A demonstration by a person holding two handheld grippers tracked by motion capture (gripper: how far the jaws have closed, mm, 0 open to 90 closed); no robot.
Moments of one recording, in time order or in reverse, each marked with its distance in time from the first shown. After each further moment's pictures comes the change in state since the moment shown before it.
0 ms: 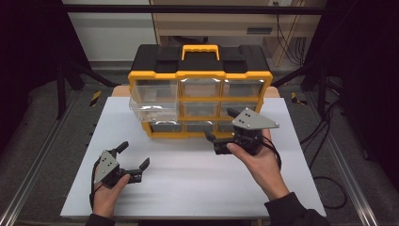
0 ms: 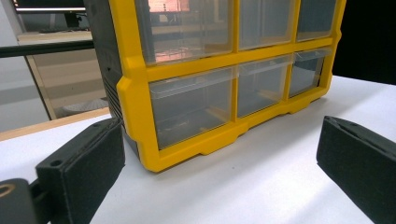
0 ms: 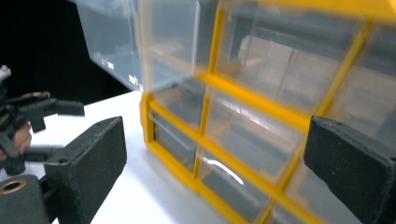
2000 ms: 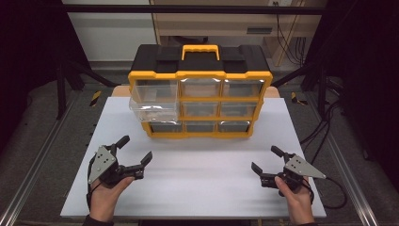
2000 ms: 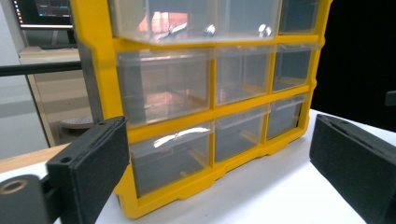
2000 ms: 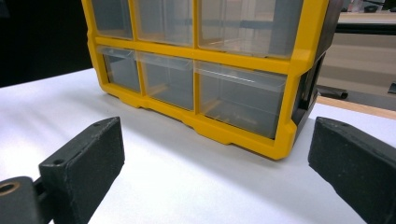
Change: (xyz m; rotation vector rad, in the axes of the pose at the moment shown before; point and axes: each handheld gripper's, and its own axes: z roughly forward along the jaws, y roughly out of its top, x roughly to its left) left arm -0.026 0.060 -0.008 -0.059 -0.001 -0.042; right arm -0.056 -0.170 -0.078 -0.095 -0.103 0.126
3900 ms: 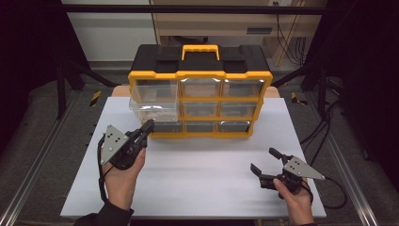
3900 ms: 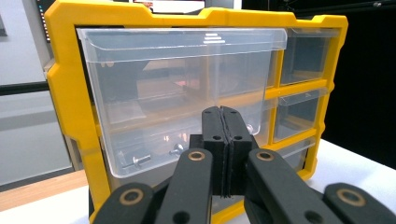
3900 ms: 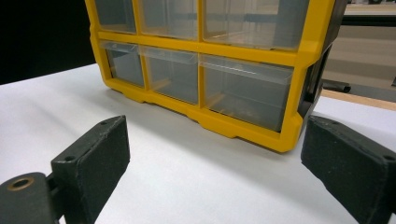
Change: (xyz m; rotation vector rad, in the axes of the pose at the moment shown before) left arm -0.031 0.071 0.032 -0.001 0.093 0.001; right arm 0.005 -0.001 -0.001 0.017 0.006 0.013
